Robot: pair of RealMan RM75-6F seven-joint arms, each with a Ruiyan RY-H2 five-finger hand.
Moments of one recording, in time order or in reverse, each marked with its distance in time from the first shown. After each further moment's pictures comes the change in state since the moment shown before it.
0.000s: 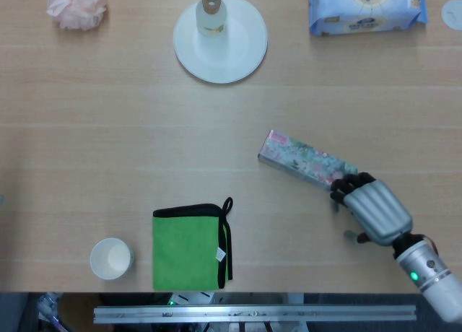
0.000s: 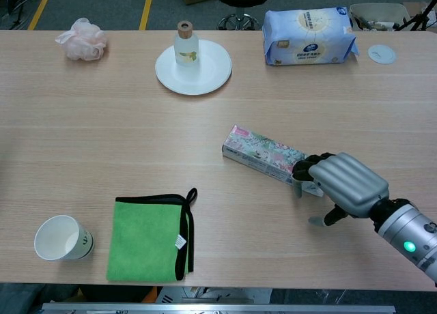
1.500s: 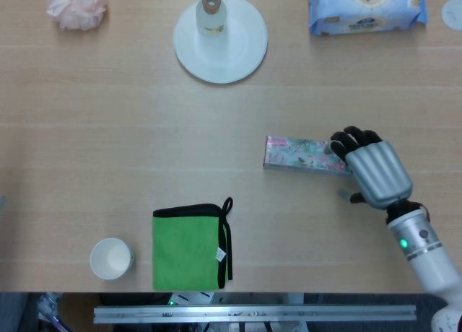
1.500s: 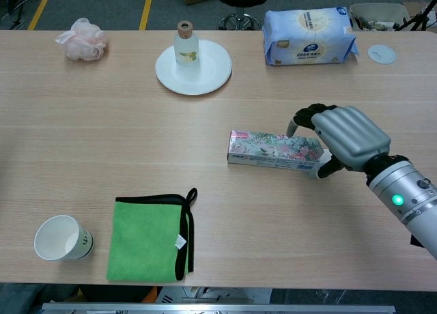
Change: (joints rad) left arm 0.003 0.004 0.002 -0.004 0.003 -0.001 -0.006; right arm 0.057 -0.044 0.158 -0.077 0.167 0.048 -0.136
